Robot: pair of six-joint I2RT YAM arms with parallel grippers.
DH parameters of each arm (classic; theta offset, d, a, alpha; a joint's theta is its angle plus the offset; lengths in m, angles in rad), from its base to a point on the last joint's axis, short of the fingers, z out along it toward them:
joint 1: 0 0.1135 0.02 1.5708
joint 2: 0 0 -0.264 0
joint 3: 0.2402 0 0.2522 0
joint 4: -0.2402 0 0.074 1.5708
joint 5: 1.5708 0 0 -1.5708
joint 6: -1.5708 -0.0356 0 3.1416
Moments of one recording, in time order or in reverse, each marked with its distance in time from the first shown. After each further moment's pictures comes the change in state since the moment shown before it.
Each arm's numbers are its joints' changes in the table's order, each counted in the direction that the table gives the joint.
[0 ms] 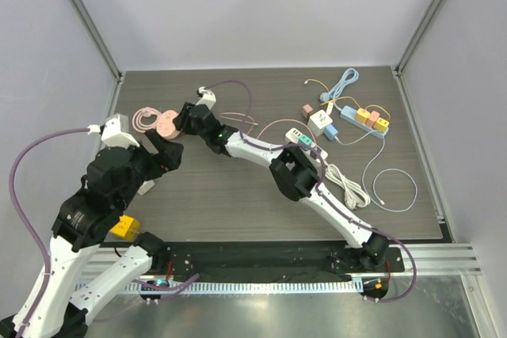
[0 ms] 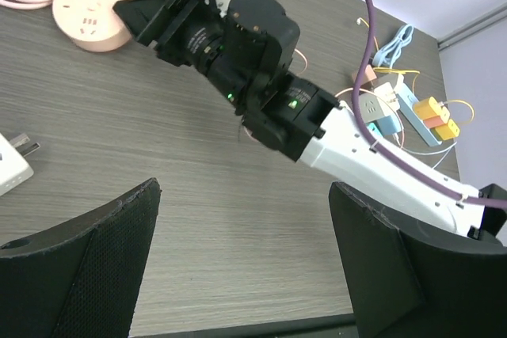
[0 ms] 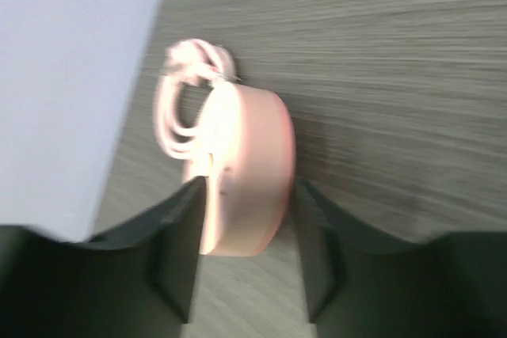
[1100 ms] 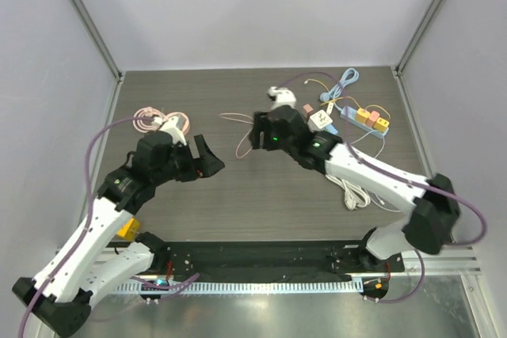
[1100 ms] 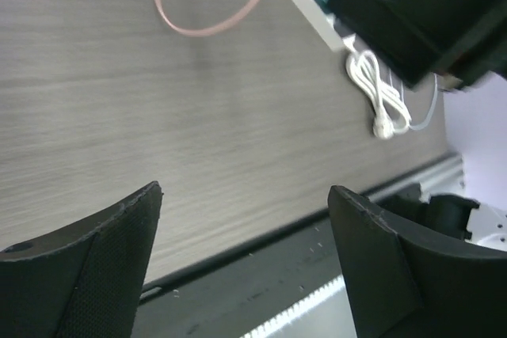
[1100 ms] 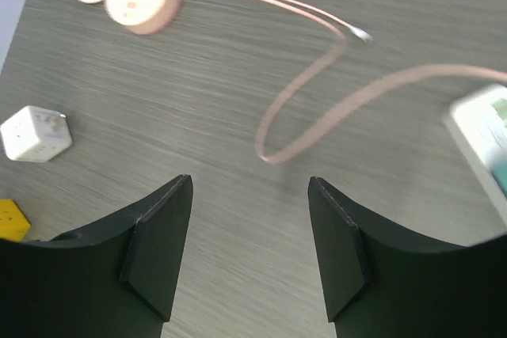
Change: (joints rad) left arm 0.000 -0.150 -0.142 0.105 0.396 -0.006; right arm -0.050 1.206 -1.065 -0.407 0.071 0.306
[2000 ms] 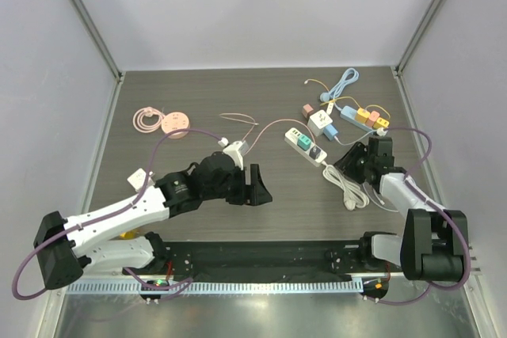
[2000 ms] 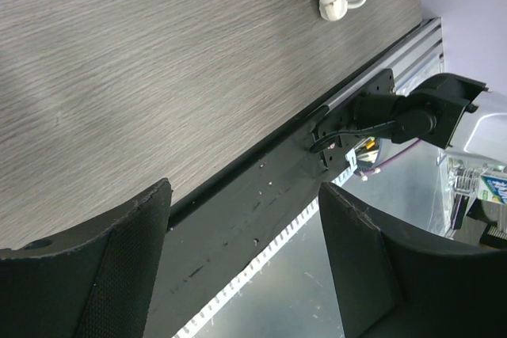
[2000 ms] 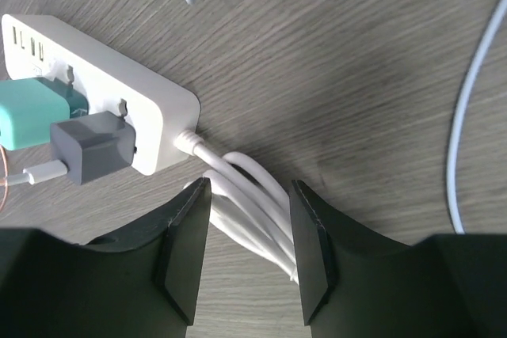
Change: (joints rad) left arm -0.474 -0.290 -0.155 0.381 0.007 0.195; right arm -0.920 0.355 -0.808 0.140 -0.463 -0.109
